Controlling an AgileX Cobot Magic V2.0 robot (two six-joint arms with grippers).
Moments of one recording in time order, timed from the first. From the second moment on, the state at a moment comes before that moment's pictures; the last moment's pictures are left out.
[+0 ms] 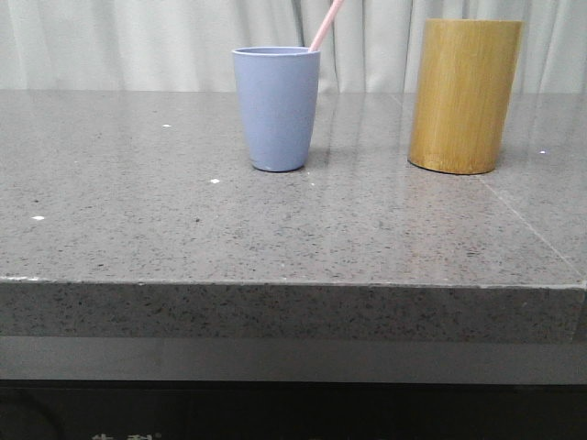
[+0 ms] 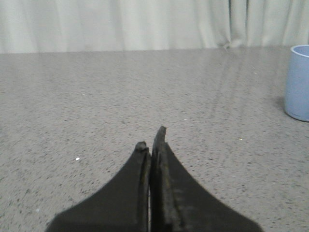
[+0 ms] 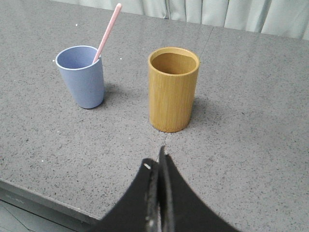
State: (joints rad) left arm -0.11 0.15 -0.18 -0.04 0.18 0.06; right arm 0.26 0.49 -0.87 0.05 0.80 0.01
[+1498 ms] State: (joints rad) left arm -0.04 0.00 0.00 -0.05 0.03 0.01; right arm 0.26 0.49 -0.87 0.05 0.80 0.01
